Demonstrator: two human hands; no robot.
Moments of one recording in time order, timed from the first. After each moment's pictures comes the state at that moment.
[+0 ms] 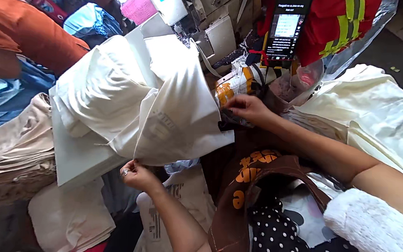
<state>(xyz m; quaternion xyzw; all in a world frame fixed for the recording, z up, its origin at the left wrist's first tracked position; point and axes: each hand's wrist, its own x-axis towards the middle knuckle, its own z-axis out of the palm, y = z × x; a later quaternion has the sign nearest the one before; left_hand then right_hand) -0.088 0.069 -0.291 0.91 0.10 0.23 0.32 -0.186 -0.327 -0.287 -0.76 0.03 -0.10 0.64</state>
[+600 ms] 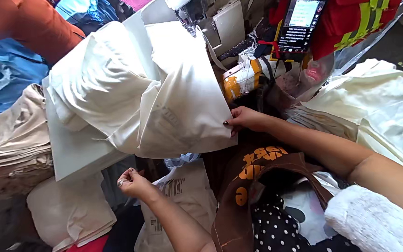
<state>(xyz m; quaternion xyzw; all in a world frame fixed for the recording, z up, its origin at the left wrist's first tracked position) -0.098 0.110 -0.305 0.87 0.19 0.19 0.41 -0.173 -0.296 -0.324 -0.53 0.13 0.22 0.81</state>
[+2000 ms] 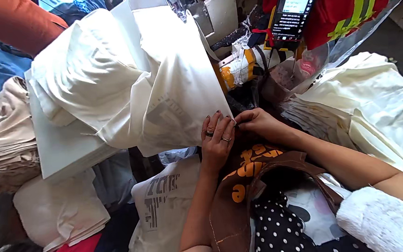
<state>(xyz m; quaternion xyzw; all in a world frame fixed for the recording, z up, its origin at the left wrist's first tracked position) -0.180 -0.104 -0.309 0.77 -0.50 0.21 0.33 -0.251 -0.293 -0.279 -0.61 0.11 0.08 0.78</state>
